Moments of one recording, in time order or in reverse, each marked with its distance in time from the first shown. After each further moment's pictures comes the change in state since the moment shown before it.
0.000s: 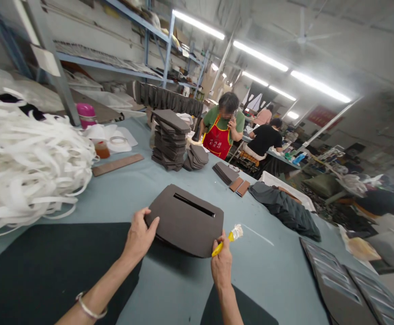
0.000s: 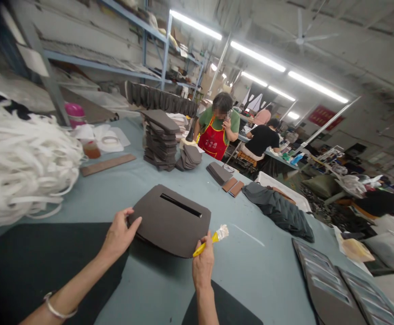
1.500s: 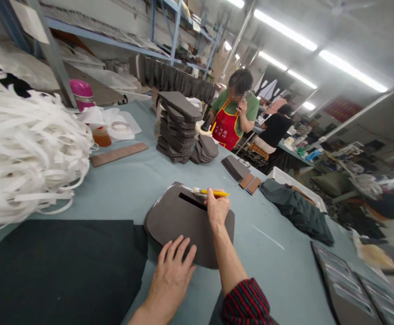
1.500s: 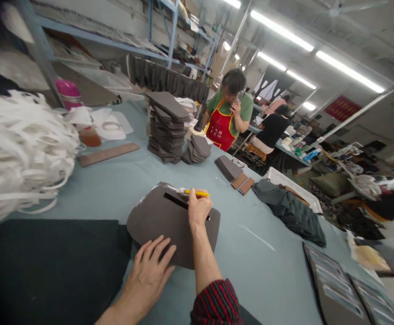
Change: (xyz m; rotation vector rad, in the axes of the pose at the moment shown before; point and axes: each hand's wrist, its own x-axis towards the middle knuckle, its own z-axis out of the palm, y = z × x) left_hand -0.075 0.064 0.022 0.487 -0.253 0.467; right_hand 0.134 -0.095 0.103 0.177 0.011 0.085
